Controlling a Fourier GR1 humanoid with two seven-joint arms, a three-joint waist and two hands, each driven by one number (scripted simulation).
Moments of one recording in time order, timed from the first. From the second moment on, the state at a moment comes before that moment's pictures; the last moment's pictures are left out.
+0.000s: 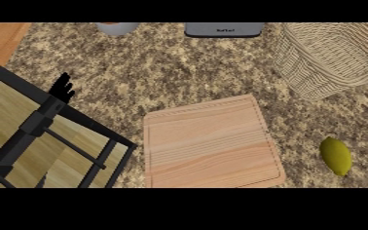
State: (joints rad) left arm -0.14 0.28 0.13 -1.41 0.09 -0.03 0.22; right arm 0.65 -1.03 -0.65 -2.16 -0.61 0.39 -0.46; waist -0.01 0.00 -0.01
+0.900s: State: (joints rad) left arm -0.21 0.27 0.12 -1.36 0.08 -0.06 0.21; right arm 0.10 -1.23 -0.33 -1.70 -0.50 0.14 -0.26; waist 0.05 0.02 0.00
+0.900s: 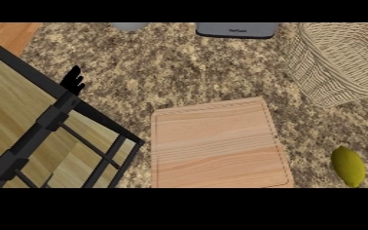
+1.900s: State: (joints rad) left arm -0.20 0.26 0.13 -1.35 0.07 -0.07 0.20; right arm -0.54 -0.93 -0.01 -0.92 -0.16 0.17 -0.43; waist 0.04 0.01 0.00
